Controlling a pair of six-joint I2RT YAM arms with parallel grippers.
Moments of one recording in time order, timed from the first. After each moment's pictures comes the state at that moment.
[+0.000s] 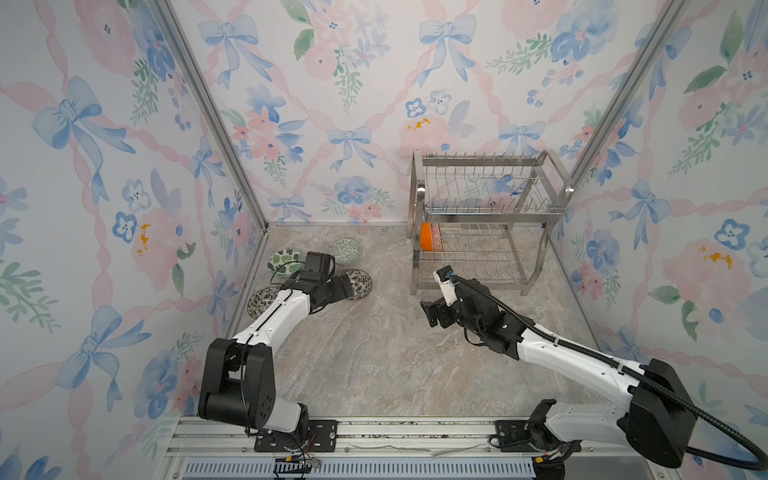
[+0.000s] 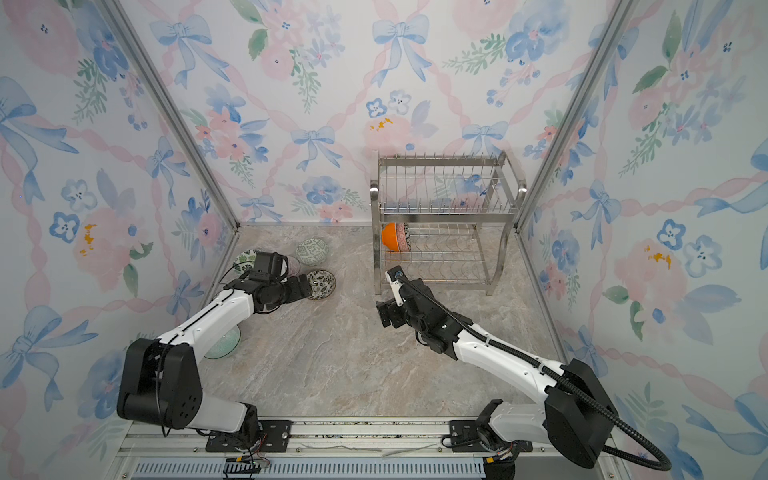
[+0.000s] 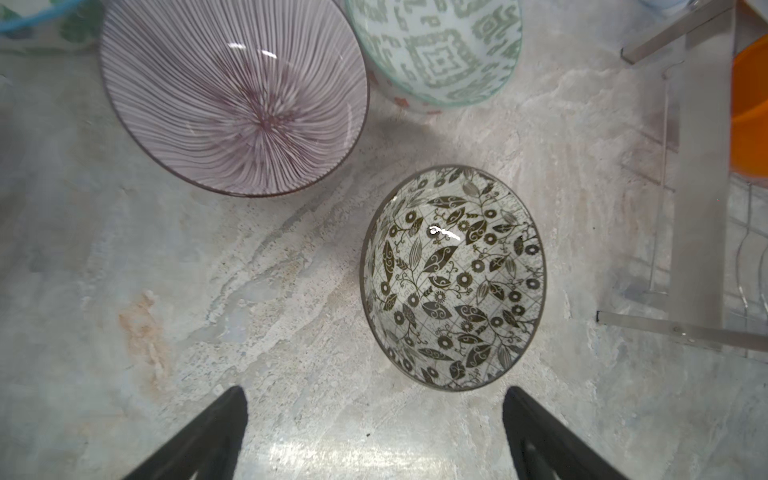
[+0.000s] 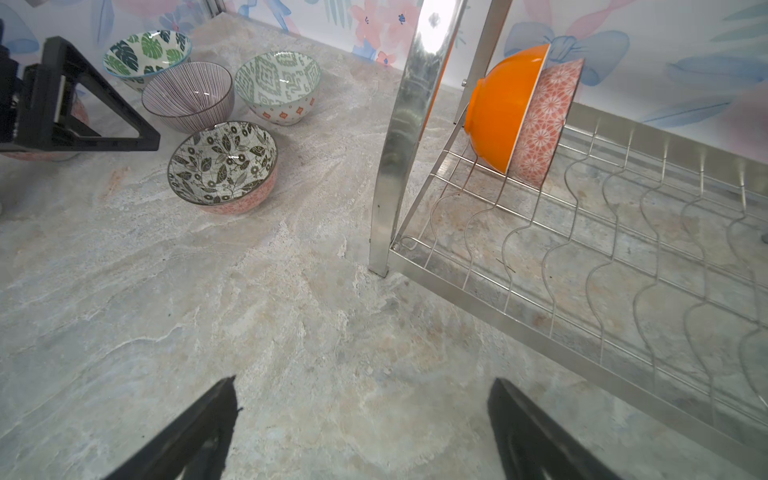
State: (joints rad) left arm -0.17 1.50 0.99 -0.47 0.04 -0.48; right arm 0.79 1.28 0.83 -0.13 0.23 0.11
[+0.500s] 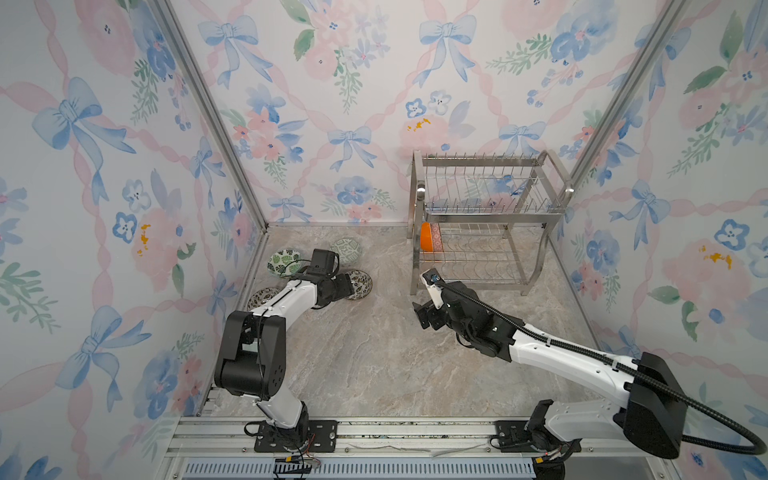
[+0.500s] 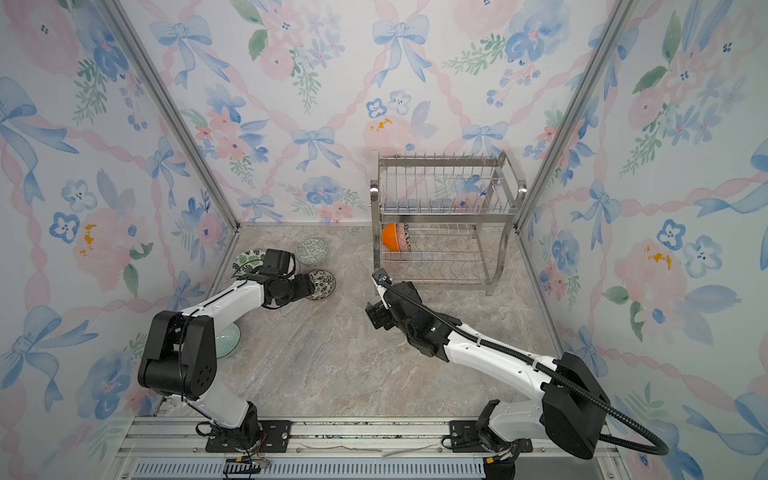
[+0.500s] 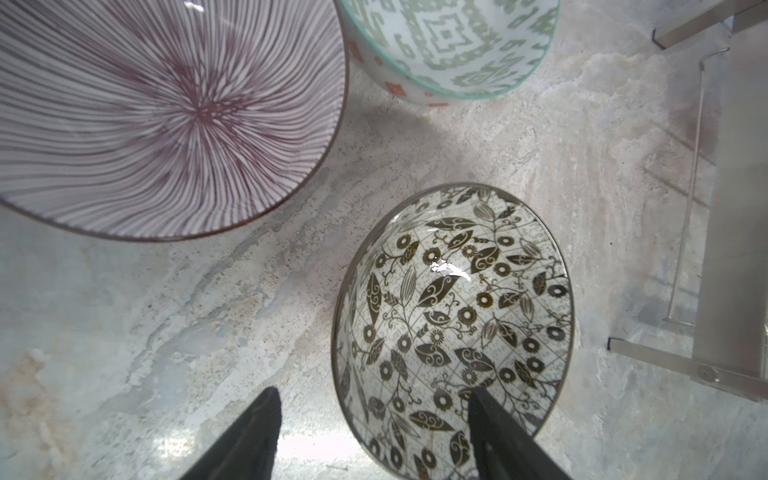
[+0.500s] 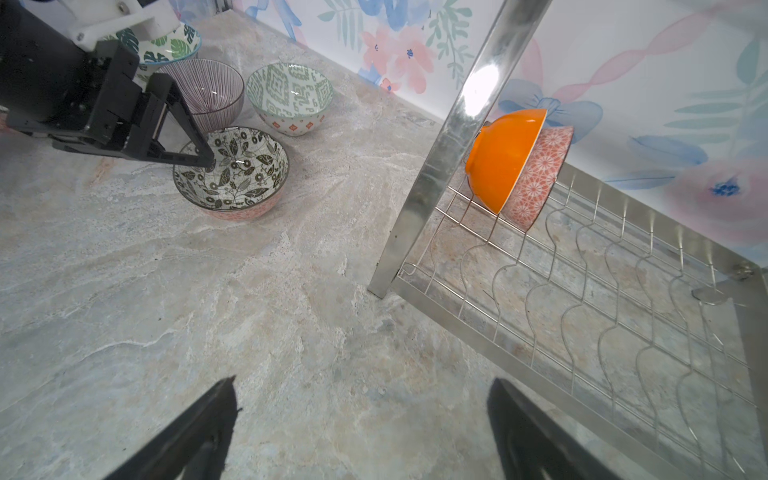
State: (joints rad) left arm -0.16 1.63 1.02 -0.39 0.09 -0.49; right arm 0.89 1.34 0.90 -0.14 0.36 0.02
